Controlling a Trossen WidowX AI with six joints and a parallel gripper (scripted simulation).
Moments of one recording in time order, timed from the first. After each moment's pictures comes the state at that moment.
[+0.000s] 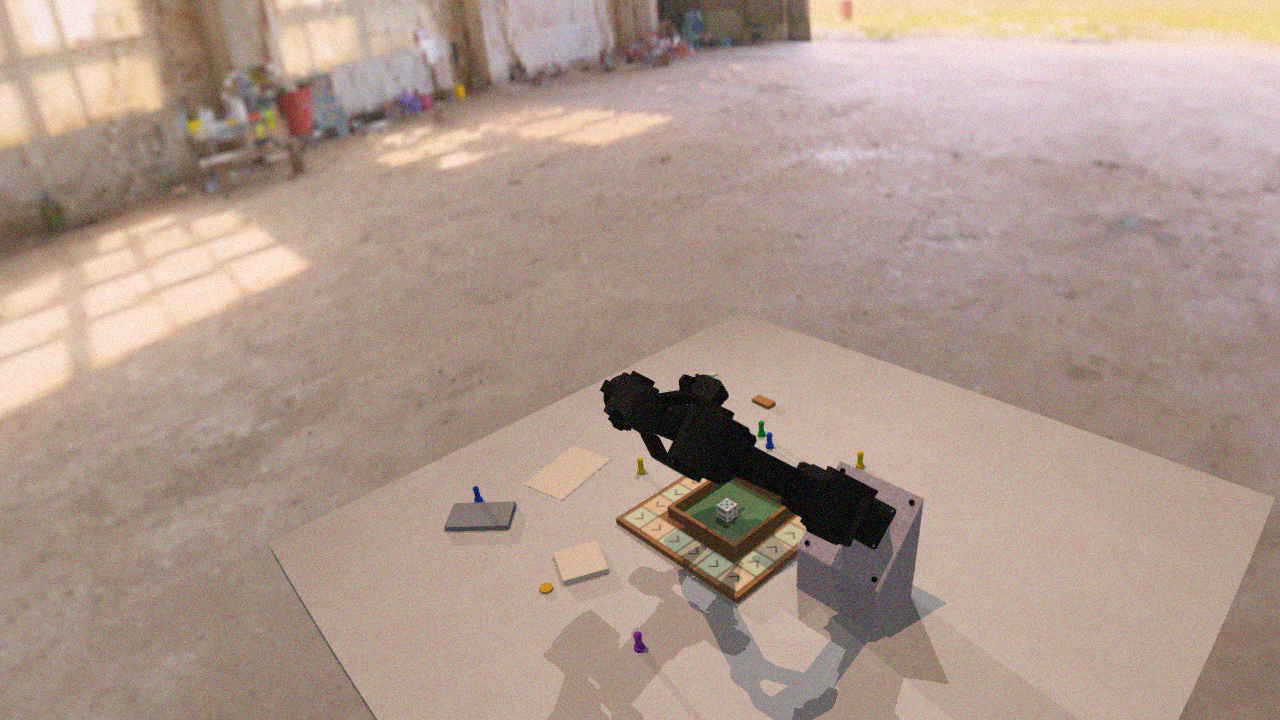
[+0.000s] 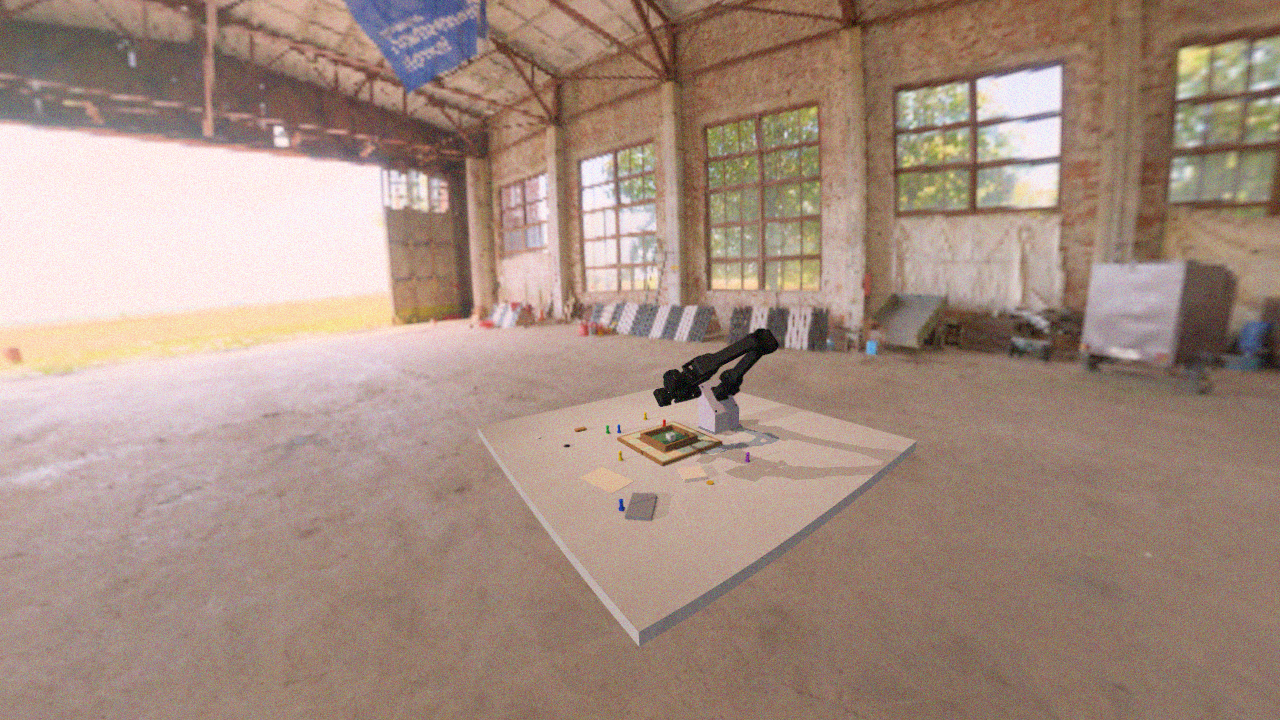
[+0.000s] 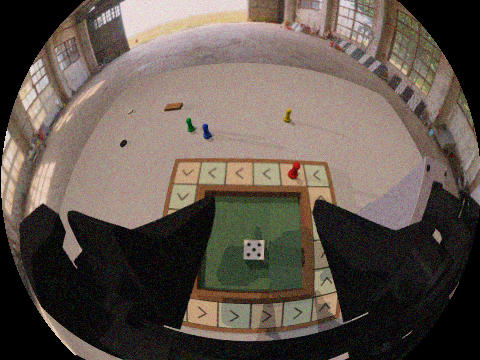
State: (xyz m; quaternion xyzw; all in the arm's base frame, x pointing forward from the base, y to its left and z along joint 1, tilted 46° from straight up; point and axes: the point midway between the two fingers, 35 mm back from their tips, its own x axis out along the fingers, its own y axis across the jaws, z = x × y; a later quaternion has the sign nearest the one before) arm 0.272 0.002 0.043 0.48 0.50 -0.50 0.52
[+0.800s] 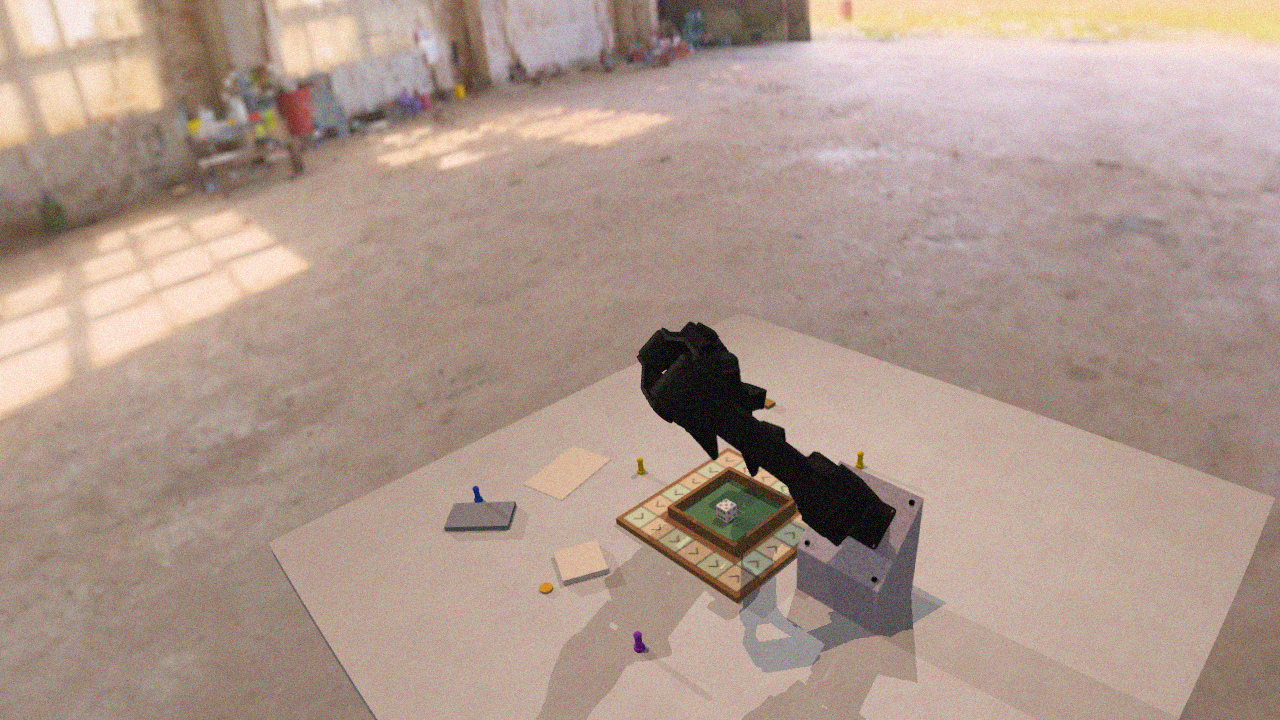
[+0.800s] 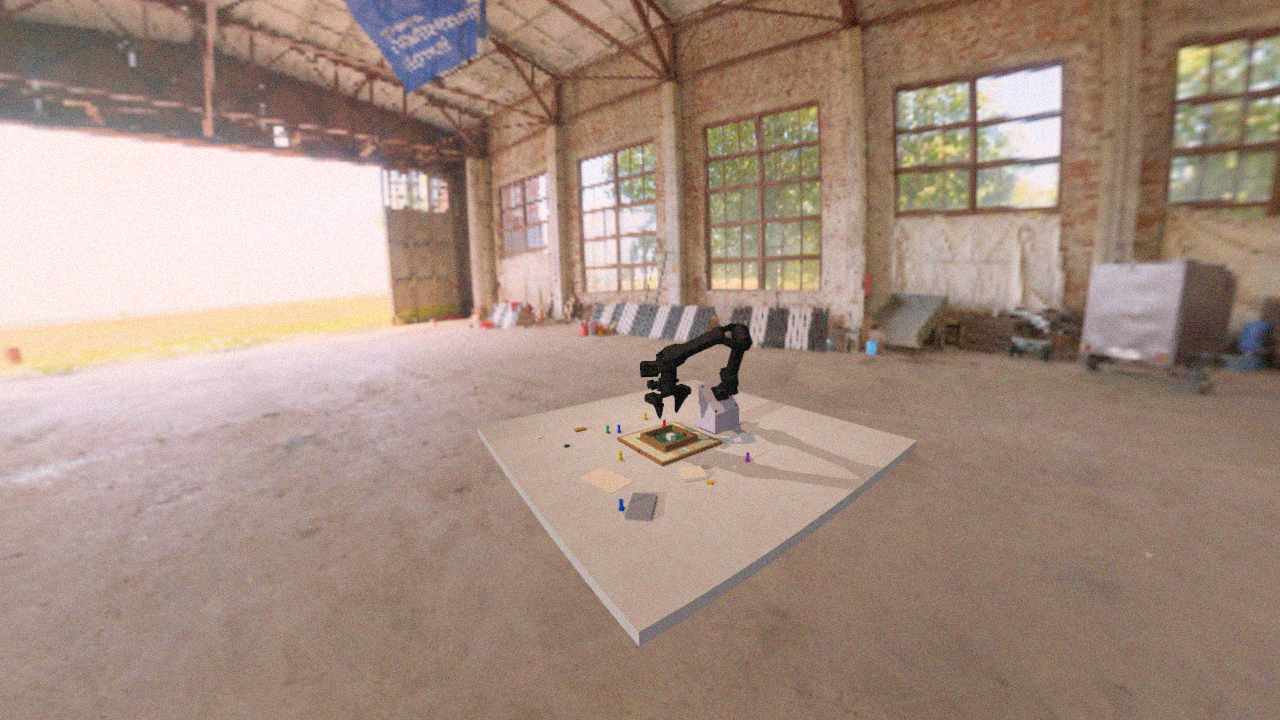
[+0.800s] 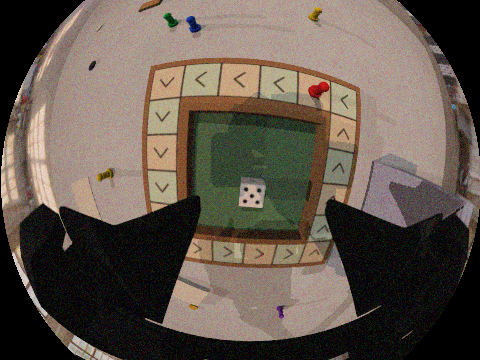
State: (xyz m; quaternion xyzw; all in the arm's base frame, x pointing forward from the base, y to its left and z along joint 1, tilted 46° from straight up) arm 0.270 0.008 -0.002 0.62 0.67 -0.26 0.32
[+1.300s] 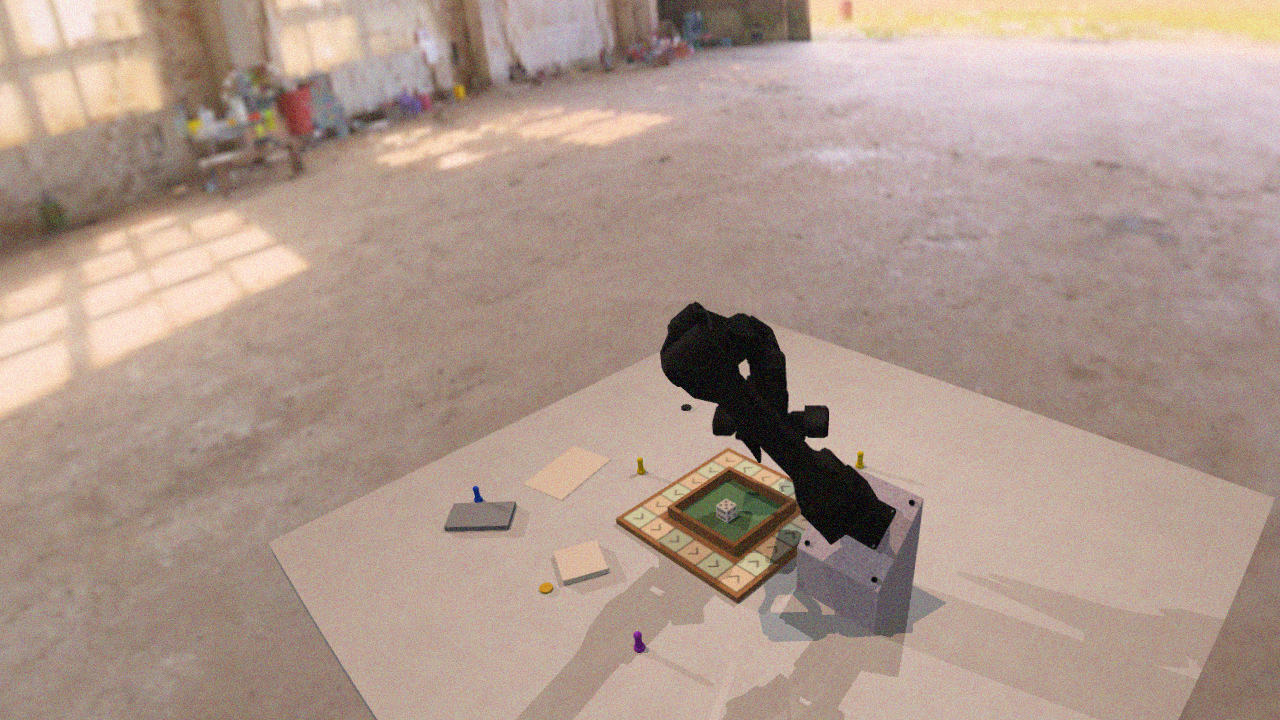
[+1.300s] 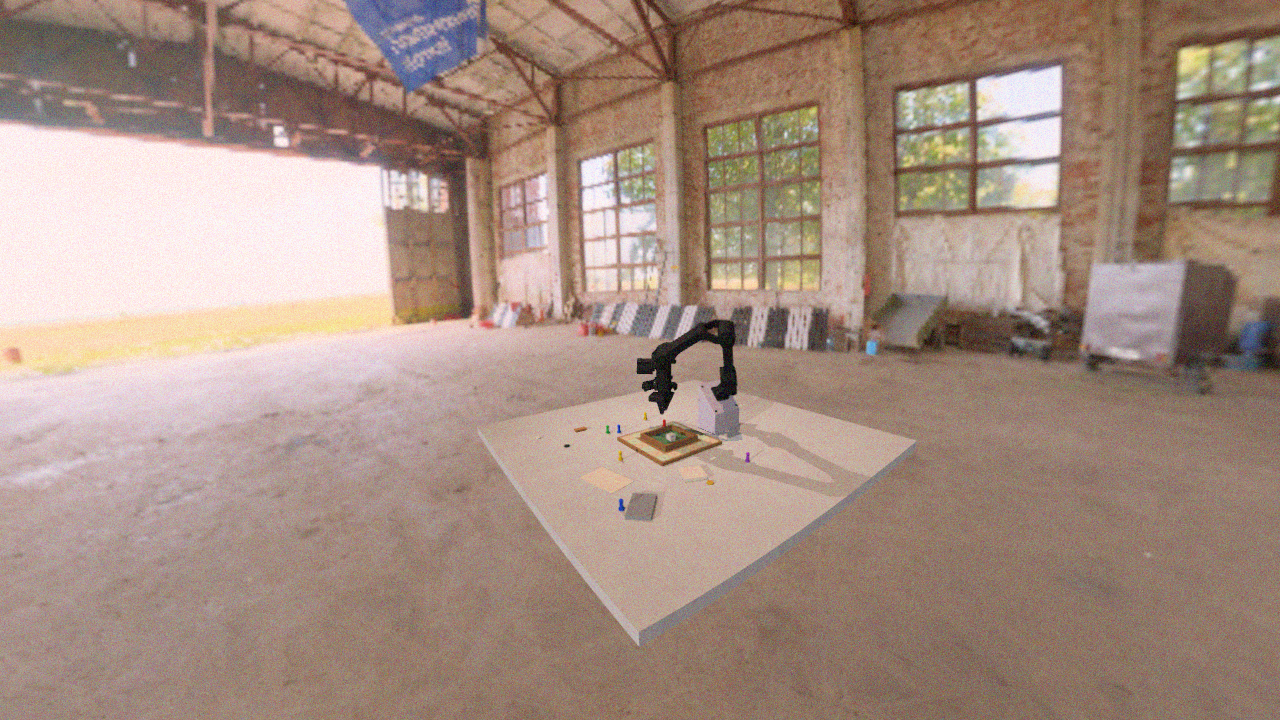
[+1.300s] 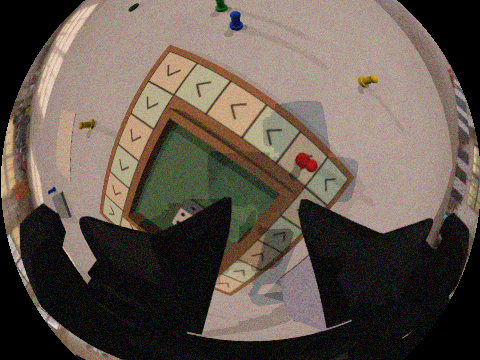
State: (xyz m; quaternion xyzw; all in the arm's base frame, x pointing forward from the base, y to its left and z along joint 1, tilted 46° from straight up) arm 0.244 -0.032 -0.057 0.52 0.71 -0.06 0.47
